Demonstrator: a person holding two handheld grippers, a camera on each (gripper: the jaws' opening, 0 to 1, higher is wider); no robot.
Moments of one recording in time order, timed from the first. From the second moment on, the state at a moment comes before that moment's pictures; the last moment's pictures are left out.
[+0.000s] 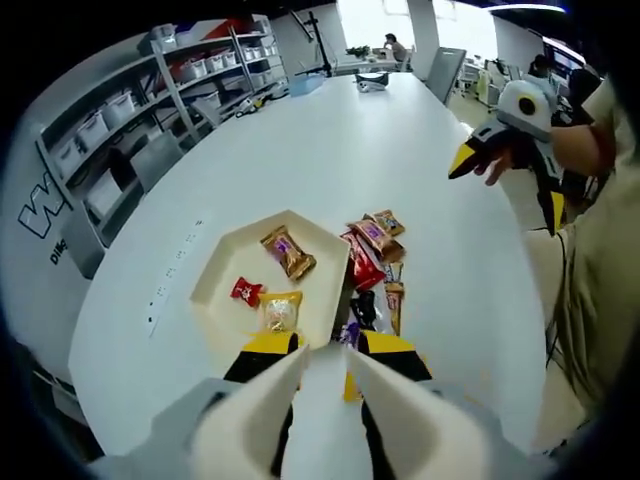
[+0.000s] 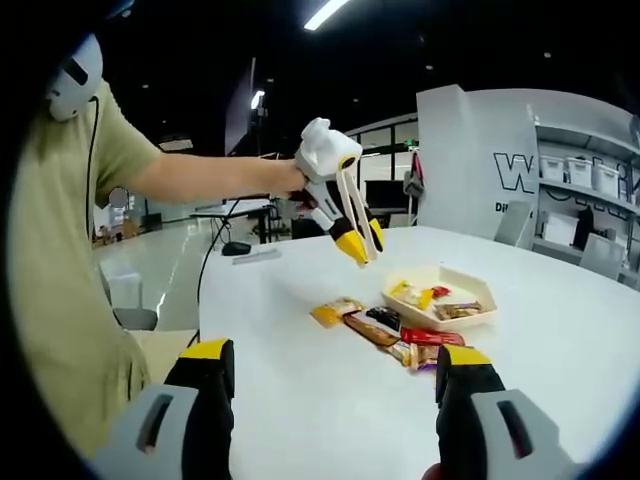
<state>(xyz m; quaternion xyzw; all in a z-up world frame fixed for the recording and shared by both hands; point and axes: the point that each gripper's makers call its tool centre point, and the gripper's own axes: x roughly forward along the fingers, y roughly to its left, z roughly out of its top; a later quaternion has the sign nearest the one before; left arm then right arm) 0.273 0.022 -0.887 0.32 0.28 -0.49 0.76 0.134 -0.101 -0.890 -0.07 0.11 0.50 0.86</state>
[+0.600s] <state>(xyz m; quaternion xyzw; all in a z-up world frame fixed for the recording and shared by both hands) 0.243 0.018 -0.899 0.30 0.30 -0.50 0.76 0.132 -0.096 -0.891 -0.07 0.11 0.50 0.86</state>
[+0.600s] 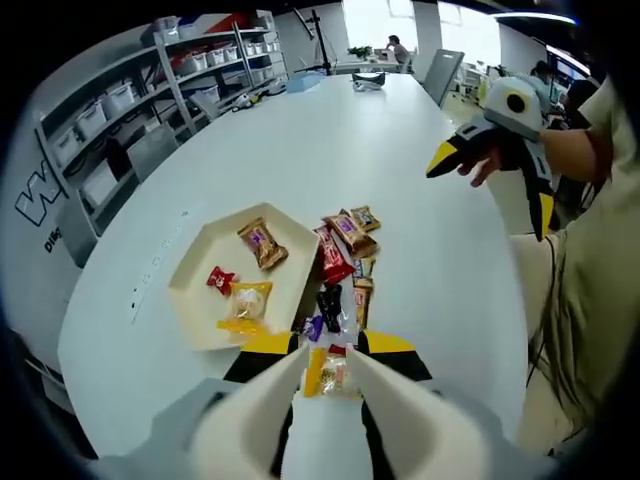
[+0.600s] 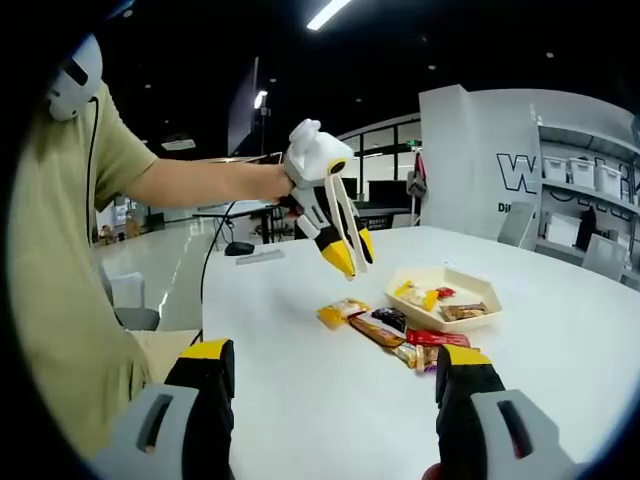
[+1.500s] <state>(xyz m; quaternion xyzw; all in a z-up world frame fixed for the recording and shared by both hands) 0.222 0.019 -0.930 0.27 0.32 -0.48 0.77 0.132 -0.092 -0.892 -0.07 0.12 0.50 0.85</state>
